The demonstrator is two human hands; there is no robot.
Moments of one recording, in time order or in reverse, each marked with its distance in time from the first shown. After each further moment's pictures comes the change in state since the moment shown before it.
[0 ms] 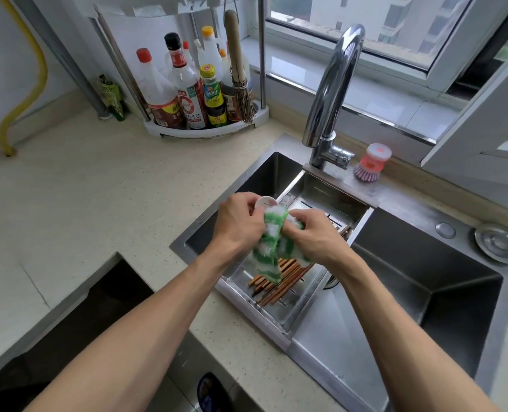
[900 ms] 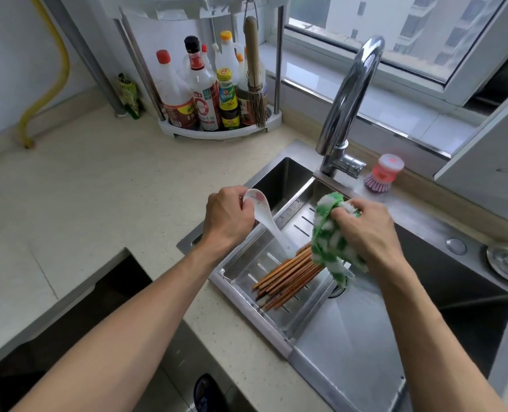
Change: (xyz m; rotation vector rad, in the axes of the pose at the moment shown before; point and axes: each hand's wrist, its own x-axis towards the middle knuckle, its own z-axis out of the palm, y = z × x) left_hand 0.008 -0.009 -0.024 0.134 0.145 0.029; right_hand -0.011 -0.014 -0.044 -0.185 0.441 0.120
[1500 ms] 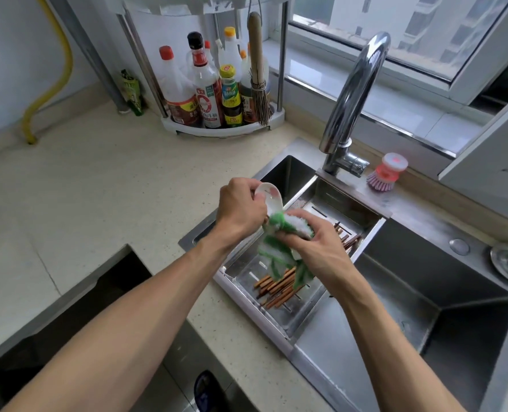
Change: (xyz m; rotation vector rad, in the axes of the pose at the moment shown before) left_hand 0.011 0.015 0.007 -0.089 -0.029 -0.058; right_hand -0.028 -0.002 0.052 0.479 -0.413 -0.152
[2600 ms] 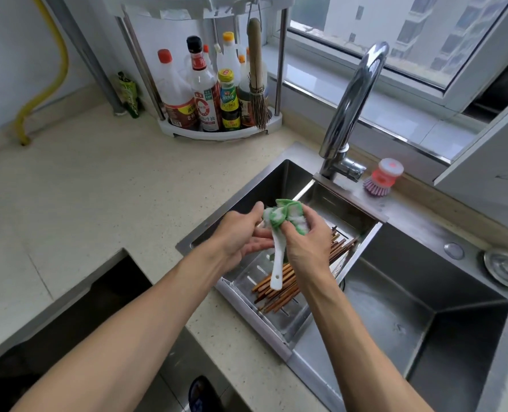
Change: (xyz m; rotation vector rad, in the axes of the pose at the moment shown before) left_hand -0.023 -0.006 -0.004 -0.702 -0.391 -0.565; right_hand 0.019 0.007 0.036 0.197 0.424 0.007
